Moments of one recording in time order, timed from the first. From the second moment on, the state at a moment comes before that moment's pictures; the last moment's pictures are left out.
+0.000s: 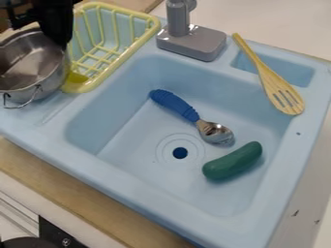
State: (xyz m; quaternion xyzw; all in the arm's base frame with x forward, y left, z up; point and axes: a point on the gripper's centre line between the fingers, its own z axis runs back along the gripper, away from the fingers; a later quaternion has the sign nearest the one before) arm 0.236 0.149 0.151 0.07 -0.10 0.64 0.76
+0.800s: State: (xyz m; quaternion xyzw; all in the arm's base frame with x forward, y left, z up) arm 0.223 0.157 0.153 -0.02 -0.12 0.67 0.73
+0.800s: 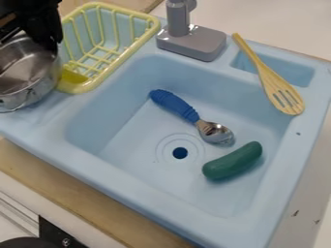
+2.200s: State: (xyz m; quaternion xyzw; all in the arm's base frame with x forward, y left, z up) arm 0.277 0.111 0.175 -0.03 -0.16 0.56 0.81
